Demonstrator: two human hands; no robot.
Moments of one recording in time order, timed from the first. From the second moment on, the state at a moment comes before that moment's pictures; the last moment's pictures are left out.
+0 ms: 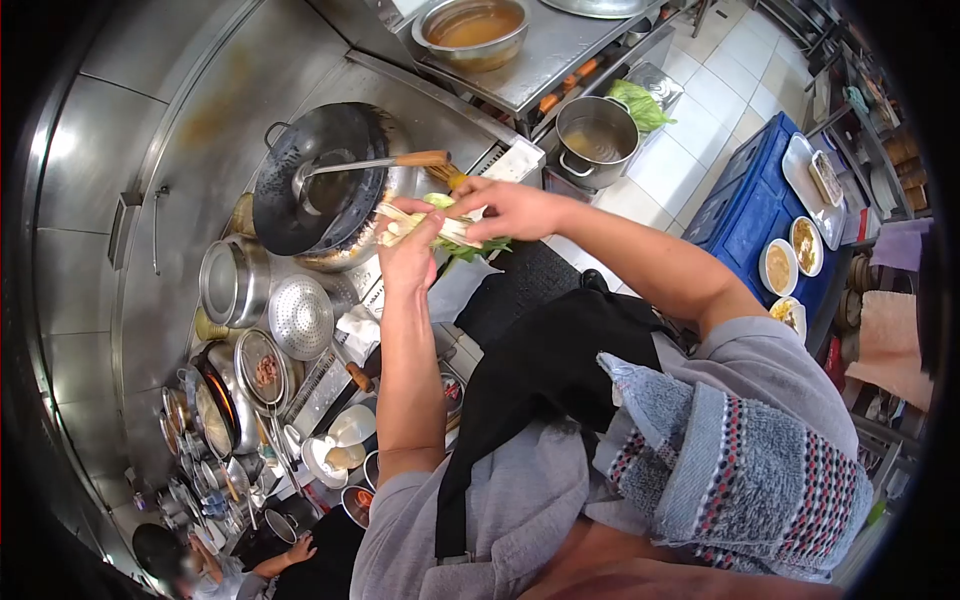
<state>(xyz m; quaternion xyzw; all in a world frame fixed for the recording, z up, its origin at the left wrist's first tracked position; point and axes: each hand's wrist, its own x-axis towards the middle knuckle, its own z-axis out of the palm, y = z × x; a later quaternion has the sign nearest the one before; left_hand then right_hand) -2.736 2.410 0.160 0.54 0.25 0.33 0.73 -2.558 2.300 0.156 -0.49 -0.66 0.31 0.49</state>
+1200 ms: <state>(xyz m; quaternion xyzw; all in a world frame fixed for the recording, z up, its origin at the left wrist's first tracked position) -2.721 2.412 0.189 0.83 0.16 0.22 0.49 -2.560 2.309 0.154 -0.61 -0.56 0.32 0.46</state>
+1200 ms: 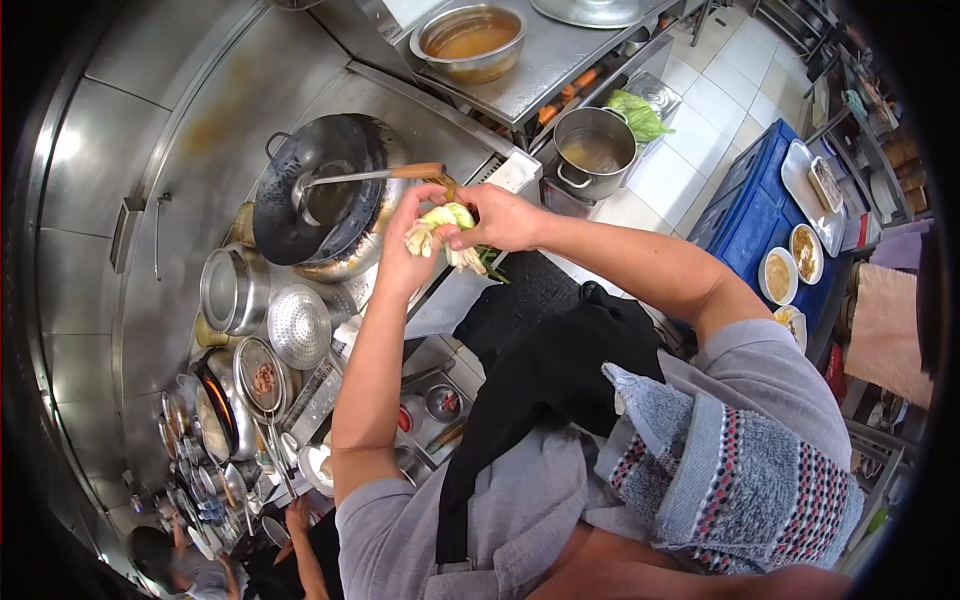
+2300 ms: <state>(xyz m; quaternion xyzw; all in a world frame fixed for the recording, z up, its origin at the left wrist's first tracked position) -2.718 2.448 0.096 0.76 0.26 0.23 0.55 -2.558 2.364 0.079 -0.69 -0.58 0.20 0.40</state>
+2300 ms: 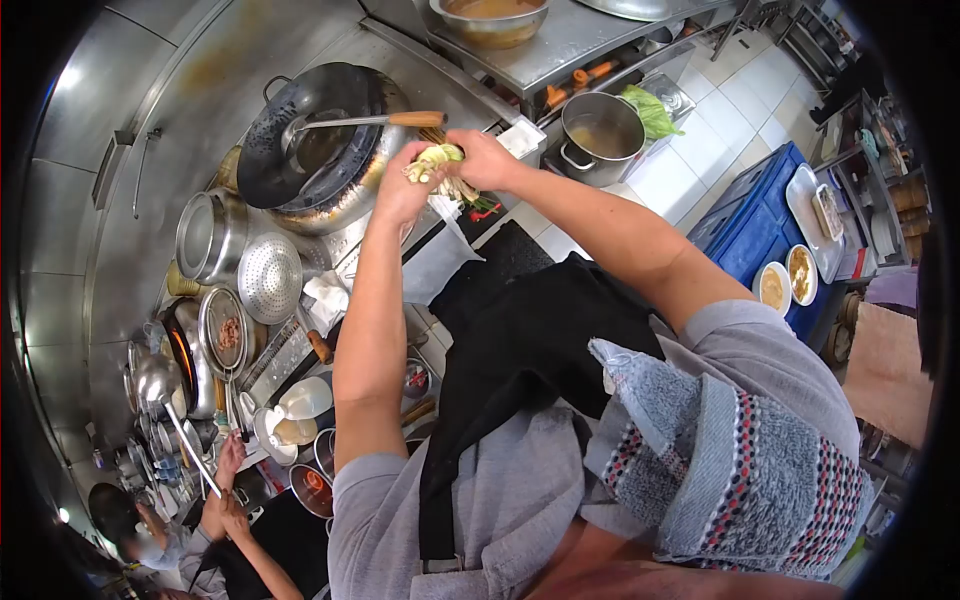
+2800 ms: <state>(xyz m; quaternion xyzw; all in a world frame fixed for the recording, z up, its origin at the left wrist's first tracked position) -2.683 2.454 0.085 0.82 0.30 0.36 0.34 -2.551 2.380 0.091 -0.75 -0.57 0.11 0.32</state>
